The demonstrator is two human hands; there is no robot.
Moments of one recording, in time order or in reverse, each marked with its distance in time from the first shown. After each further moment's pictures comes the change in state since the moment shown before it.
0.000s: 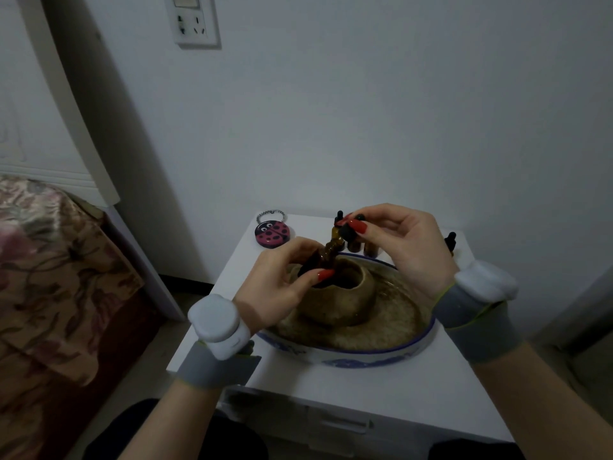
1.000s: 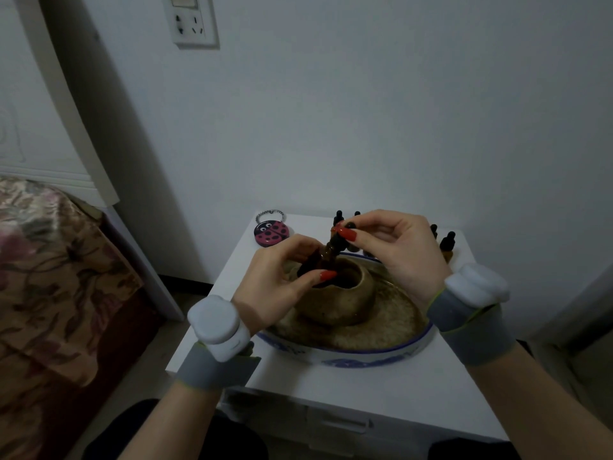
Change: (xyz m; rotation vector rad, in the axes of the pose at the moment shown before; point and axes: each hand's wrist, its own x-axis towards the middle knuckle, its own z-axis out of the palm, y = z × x) left_hand 0.000 0.001 0.001 -0.009 0.060 0.003; right_hand -0.003 0.001 0.005 -0.055 -0.014 0.002
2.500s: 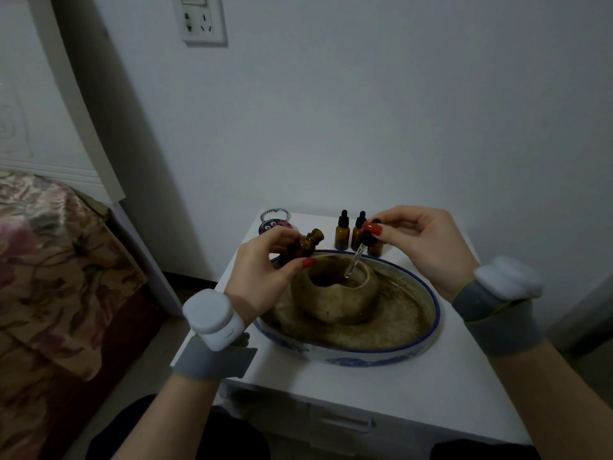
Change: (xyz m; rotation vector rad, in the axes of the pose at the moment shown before) left_hand 0.002 -0.019 -0.010 0.092 0.171 -0.117; right_hand 0.005 -0.001 -0.022 -0.147 0.013 0.053
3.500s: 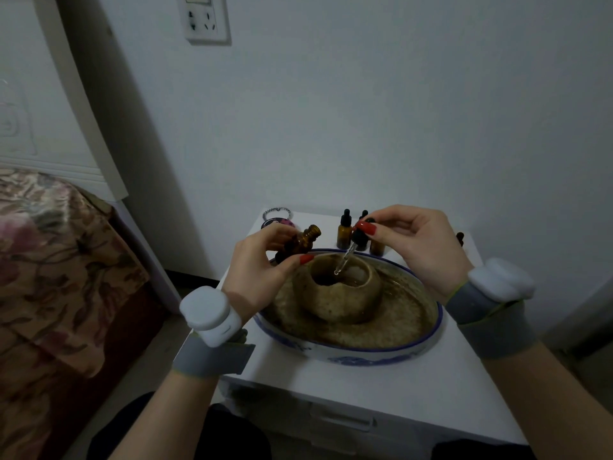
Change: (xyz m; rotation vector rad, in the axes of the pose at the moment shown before) left_hand 0.001 -0.007 -0.004 -0.006 0.031 0.011; right_hand -0.003 -0.005 0.011 0.069 -0.002 -0.014
